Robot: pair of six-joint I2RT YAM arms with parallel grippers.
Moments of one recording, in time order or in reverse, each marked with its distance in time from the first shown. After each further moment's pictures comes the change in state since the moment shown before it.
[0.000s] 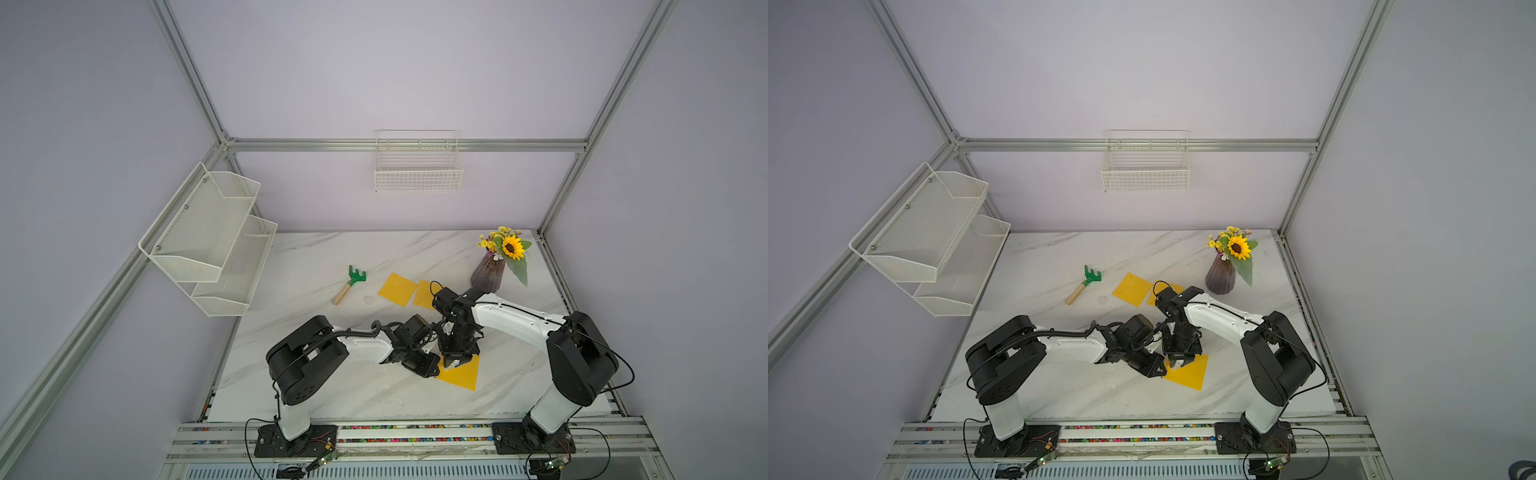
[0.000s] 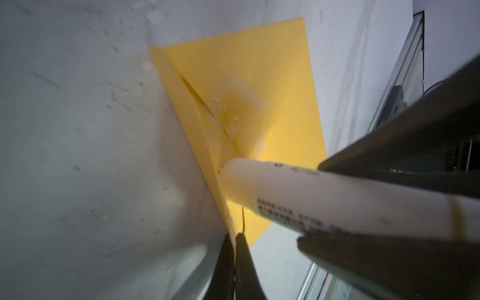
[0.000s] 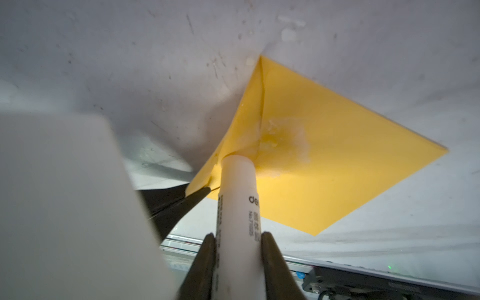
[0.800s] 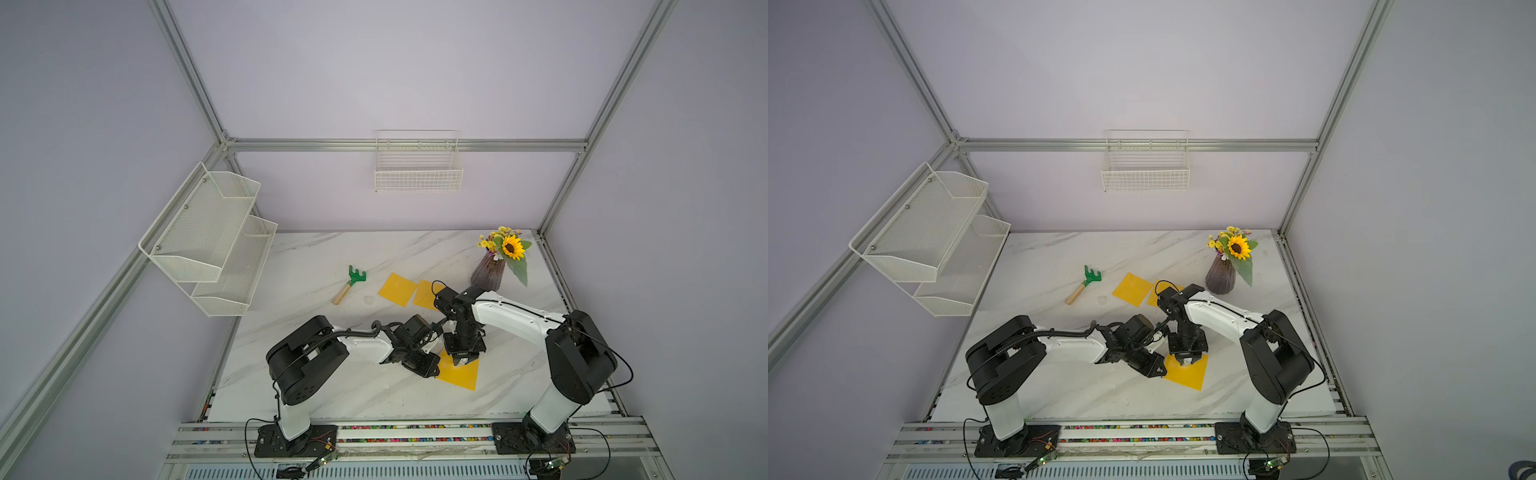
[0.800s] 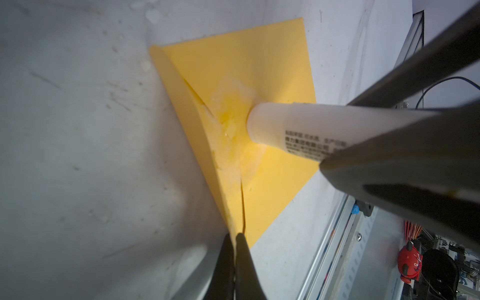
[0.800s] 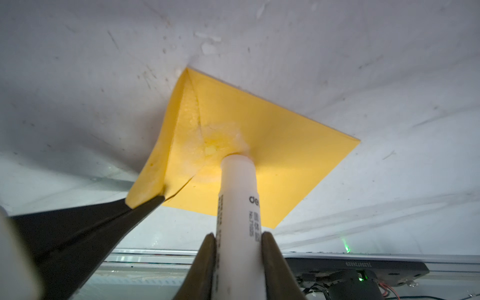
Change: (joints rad) left arm 0.000 0.000 0.000 0.001 0.002 0.000; right arm -0.021 0.005 0.004 -0.020 0.043 -0.004
